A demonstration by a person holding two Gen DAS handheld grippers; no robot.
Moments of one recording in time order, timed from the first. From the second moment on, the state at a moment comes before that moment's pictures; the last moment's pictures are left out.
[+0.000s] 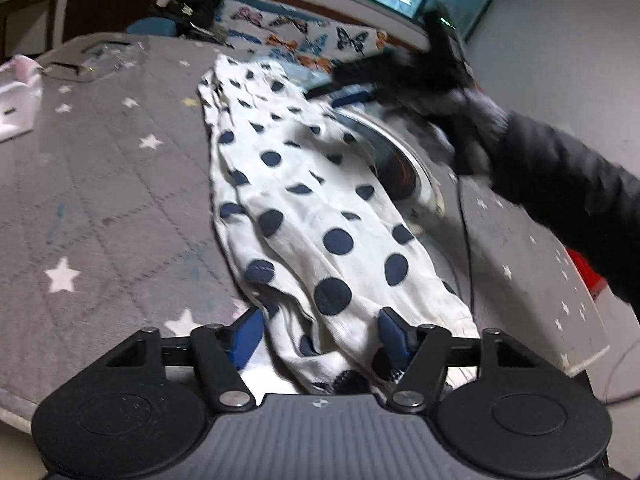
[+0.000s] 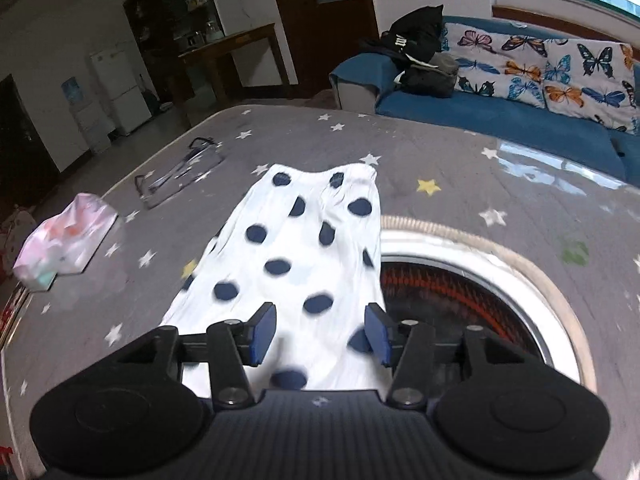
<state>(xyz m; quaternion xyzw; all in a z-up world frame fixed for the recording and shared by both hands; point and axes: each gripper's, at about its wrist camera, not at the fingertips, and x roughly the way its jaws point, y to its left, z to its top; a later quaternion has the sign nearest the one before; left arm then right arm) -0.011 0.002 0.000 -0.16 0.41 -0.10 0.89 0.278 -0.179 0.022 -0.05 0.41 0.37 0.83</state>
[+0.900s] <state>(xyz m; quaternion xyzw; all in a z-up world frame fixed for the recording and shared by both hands) 0.003 0.023 -0.001 -0.16 0.44 -0.12 0.87 0.359 -0.106 -0.009 -0.02 0.40 0.36 0.84</state>
